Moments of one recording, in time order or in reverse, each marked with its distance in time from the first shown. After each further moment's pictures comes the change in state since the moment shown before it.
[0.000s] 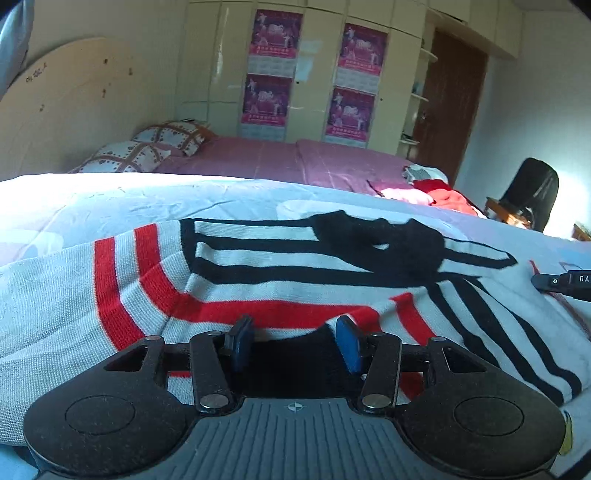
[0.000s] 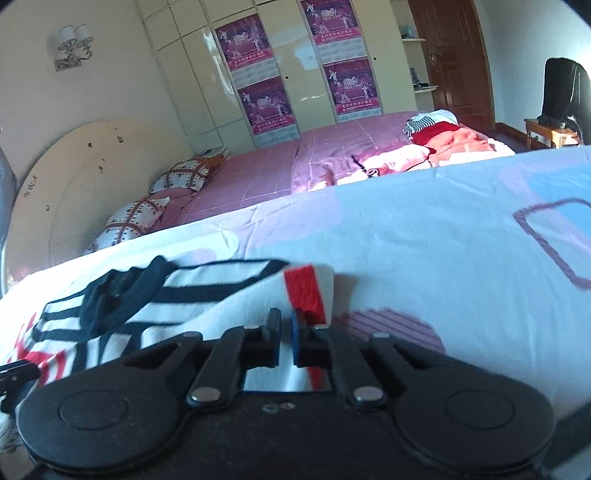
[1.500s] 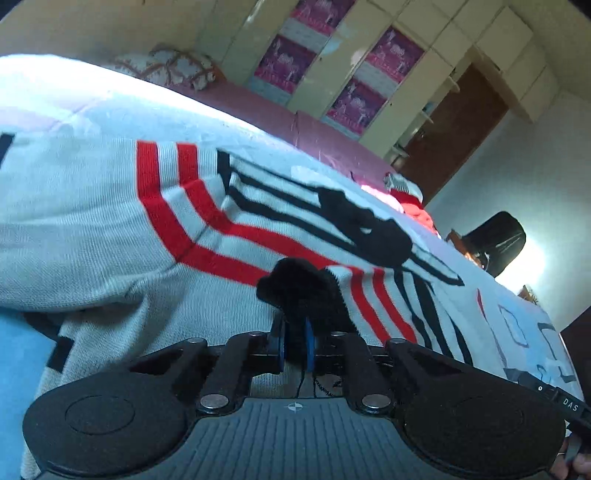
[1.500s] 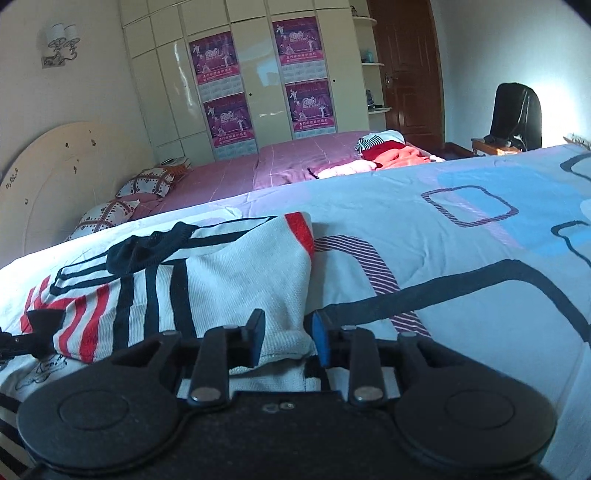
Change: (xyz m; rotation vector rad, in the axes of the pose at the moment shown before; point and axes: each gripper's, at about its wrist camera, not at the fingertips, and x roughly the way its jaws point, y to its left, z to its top) left arm -0.045 0.048 -0.028 -0.321 0.092 -0.193; right arm -0.129 0.053 -0.072 0.007 -0.054 -0.174
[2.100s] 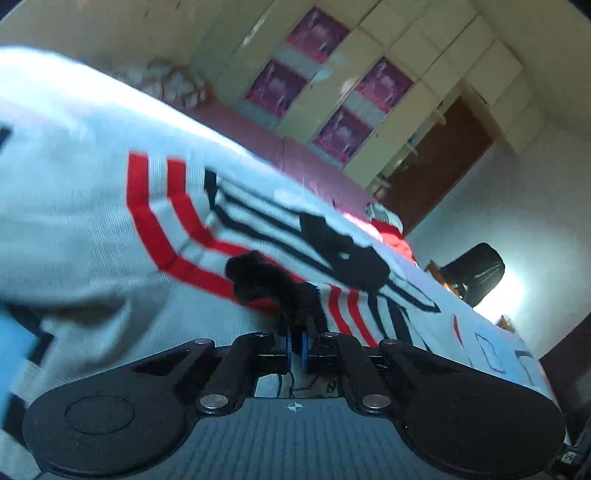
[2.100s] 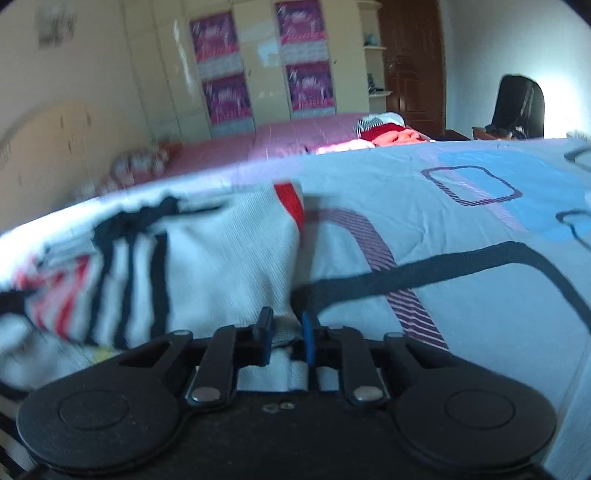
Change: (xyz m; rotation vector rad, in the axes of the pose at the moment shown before) left arm 0.004 0.000 -0.003 -0.032 -0.081 -0.051; right arm 0.023 -0.001 -0.016 -0.078 0.085 -0.036
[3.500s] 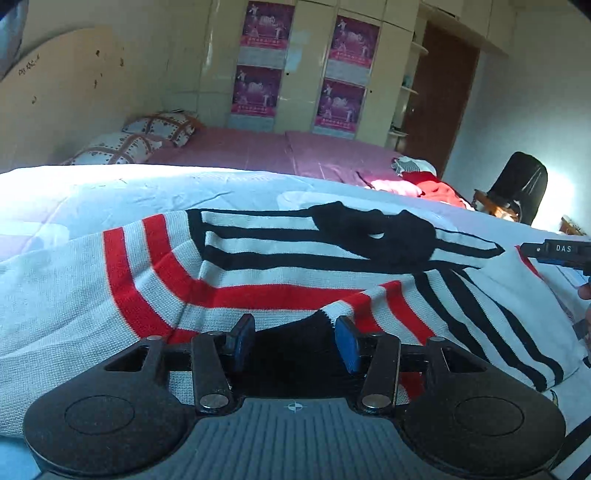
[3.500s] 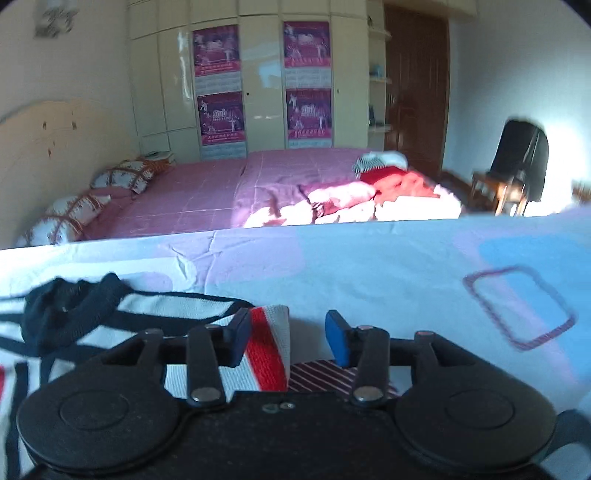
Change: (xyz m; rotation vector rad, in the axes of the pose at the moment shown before) left arm 0.039 -0.032 0.017 0.366 0.029 0.193; right arm 0.105 -0.006 0.106 0.006 -0.073 -0.005
